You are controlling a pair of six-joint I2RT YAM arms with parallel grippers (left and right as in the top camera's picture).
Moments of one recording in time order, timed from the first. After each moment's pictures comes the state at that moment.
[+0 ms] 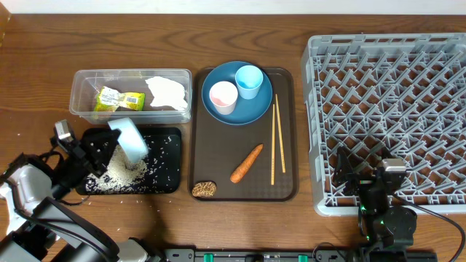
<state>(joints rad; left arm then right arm) 0.86 1.55 0.89 -1.17 1.49 0.32 0.01 0.01 0.01 -0.07 -0.05 0.15</state>
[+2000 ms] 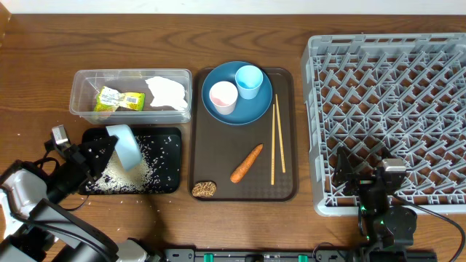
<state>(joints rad) 0.92 1.55 0.89 -1.17 1.39 0.43 0.01 0.01 0.01 -0.07 -0.05 0.15</state>
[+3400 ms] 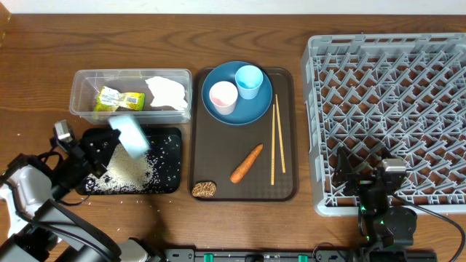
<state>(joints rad) 0.86 1.54 0.89 -1.15 1.48 0.28 0.01 0.01 0.01 -0.07 -0.05 0.15</state>
